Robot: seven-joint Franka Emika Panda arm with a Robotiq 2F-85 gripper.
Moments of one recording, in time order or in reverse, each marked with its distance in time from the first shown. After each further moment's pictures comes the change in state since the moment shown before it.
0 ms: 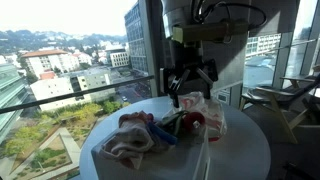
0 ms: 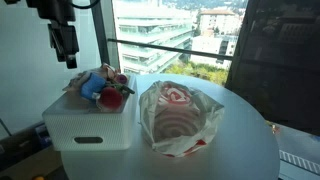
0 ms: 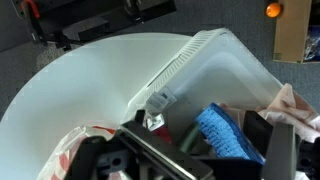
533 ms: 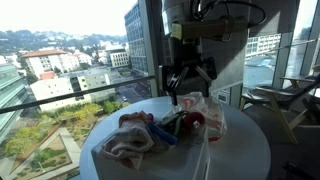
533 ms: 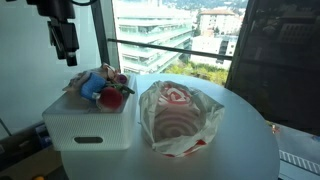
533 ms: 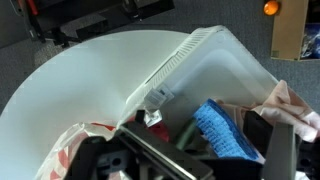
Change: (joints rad) arm 0.000 -0.004 0.000 0.009 0.000 0.000 0.000
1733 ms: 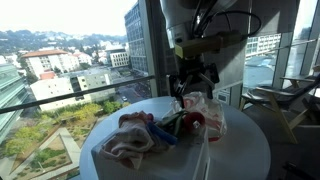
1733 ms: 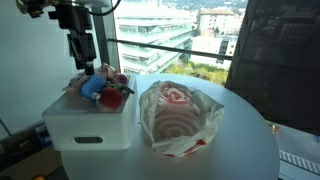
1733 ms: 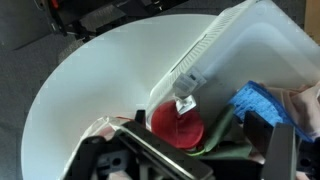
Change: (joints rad) arm -0.003 0.072 -0.052 -0.001 -0.118 0.023 0.065
